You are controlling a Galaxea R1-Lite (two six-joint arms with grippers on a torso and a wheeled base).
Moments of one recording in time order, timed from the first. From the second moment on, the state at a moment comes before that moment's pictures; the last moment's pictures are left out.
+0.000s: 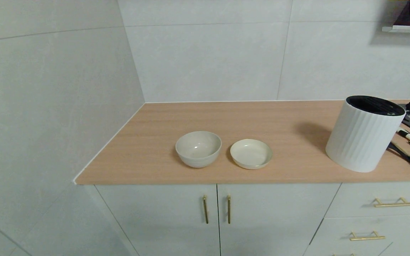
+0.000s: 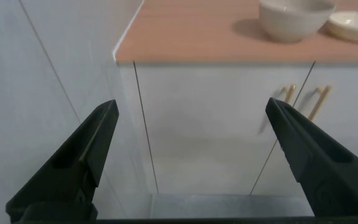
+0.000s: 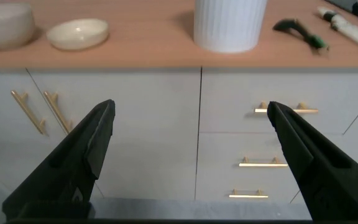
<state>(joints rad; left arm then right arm) 0.00 0.00 0.00 0.00 0.02 0.00 0.00 0.00 0.00 0.00 0.03 0.01</state>
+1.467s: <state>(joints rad) 0.00 0.00 0.00 0.00 0.02 0.00 0.00 0.00 0.00 0.00 0.03 0.01</state>
